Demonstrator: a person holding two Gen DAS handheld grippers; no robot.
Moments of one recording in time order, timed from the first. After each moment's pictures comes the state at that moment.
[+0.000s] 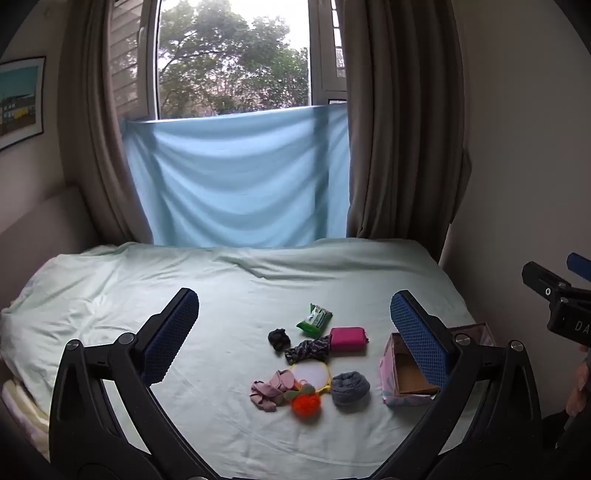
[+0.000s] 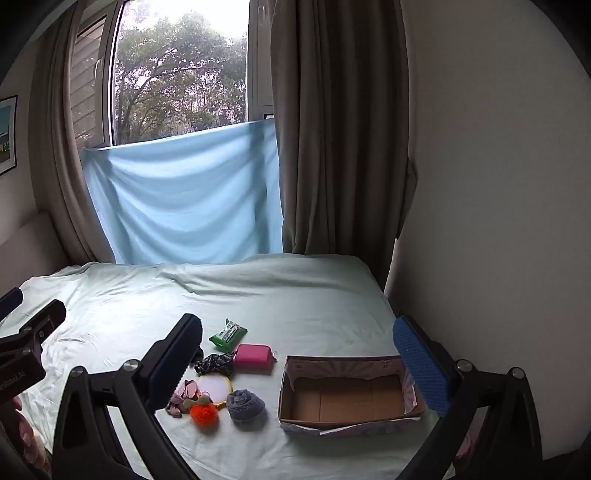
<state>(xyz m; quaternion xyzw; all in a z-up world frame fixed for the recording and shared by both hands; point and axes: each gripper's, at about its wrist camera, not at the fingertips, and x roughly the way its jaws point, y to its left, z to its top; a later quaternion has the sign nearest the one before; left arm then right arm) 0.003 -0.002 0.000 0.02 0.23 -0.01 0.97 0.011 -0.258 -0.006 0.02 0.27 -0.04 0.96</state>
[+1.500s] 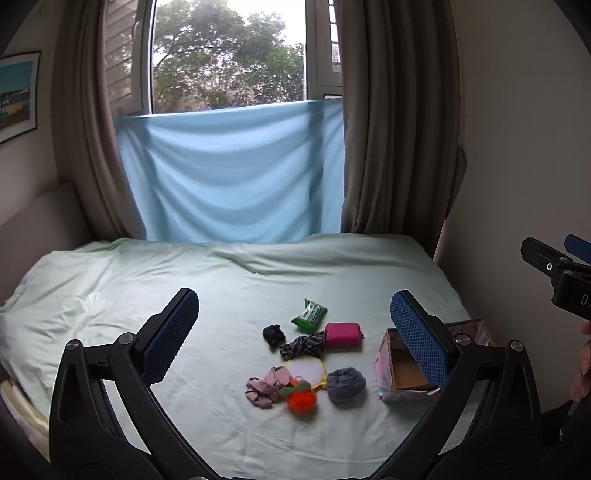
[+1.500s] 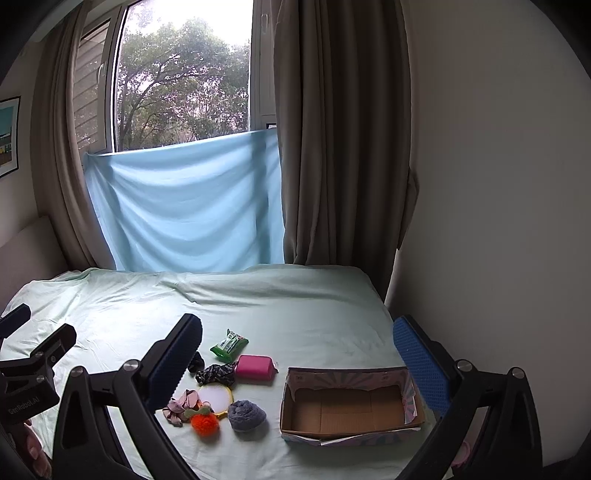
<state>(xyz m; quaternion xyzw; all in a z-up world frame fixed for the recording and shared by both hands) 0.007 0.003 -0.002 0.02 0.25 -0.02 0.97 0.014 -0.236 -0.016 0.01 0.25 -0.04 0.97</state>
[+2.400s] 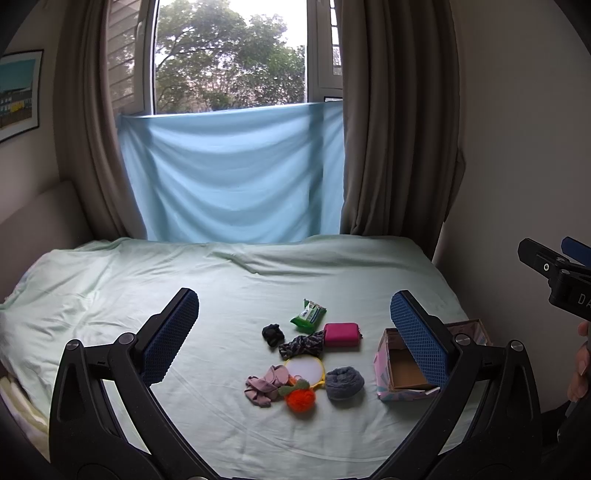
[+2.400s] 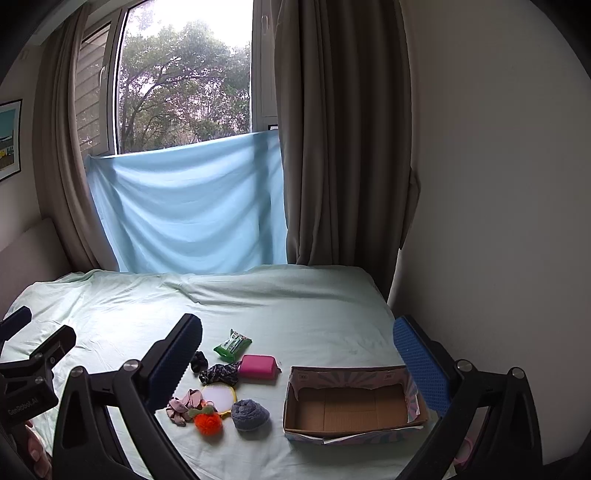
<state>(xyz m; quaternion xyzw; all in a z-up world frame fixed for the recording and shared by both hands) -0.001 0.005 -0.002 0.01 0.24 -0.02 0.97 0.005 -0.228 -0.018 0.01 0.24 -0.04 0.97</state>
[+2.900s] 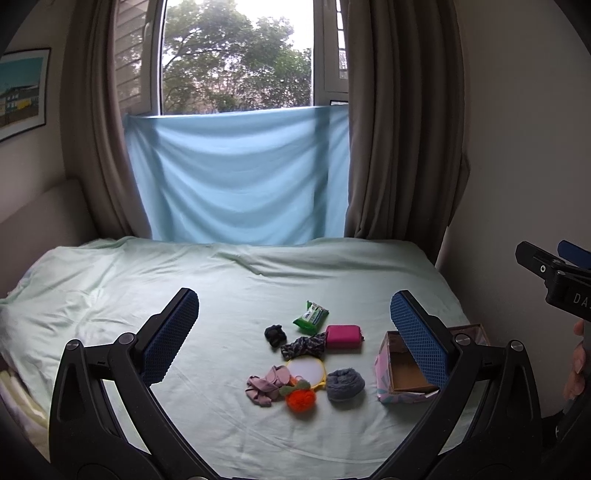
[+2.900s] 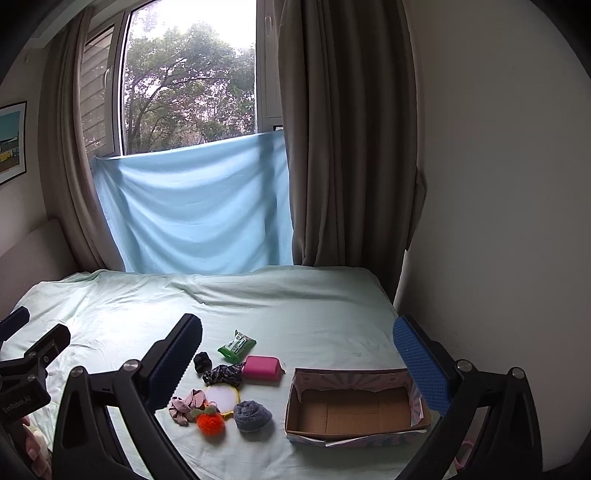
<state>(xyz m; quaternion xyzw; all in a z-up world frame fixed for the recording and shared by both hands) -0.009 0.007 -0.002 0.01 0.24 -0.01 0.97 0.006 -0.234 -0.019 0.01 0.24 -0.02 0.97</state>
